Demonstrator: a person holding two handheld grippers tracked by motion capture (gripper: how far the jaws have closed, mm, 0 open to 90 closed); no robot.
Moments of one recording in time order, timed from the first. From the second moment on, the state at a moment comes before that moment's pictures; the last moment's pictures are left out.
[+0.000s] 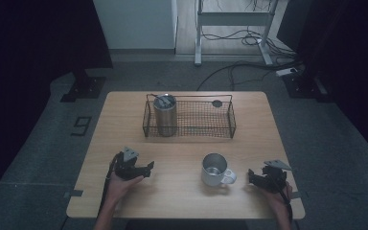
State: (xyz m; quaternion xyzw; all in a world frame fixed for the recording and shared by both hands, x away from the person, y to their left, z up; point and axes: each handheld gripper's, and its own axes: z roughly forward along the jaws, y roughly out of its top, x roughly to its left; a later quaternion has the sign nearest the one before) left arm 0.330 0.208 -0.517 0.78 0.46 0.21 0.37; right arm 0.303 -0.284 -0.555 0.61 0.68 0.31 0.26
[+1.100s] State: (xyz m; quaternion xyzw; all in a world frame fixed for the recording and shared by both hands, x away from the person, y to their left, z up) left arm 0.326 0.199 -0.521 0.77 0.47 0.19 0.38; right arm 0.286 -0.269 -0.517 0.57 0.66 0.42 0.24
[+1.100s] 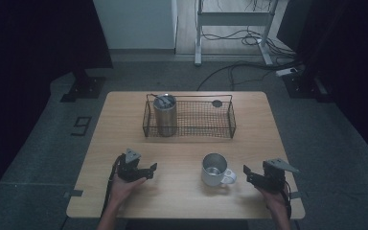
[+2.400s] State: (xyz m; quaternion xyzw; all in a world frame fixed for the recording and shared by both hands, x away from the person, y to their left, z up) left arm 0.321 0.192 -0.526 0.78 0.47 0.17 0.37; right arm 0.272 -0.204 -0.481 0.48 0.70 0.48 0.22
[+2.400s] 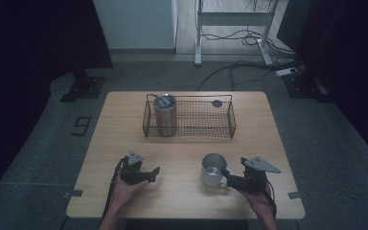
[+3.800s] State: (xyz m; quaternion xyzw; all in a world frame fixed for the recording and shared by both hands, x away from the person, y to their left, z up) left arm 0.323 0.183 -0.536 0.80 0.47 0.13 0.37; right arm 0.285 -0.150 -0.490 0.43 0.77 0.41 0.23
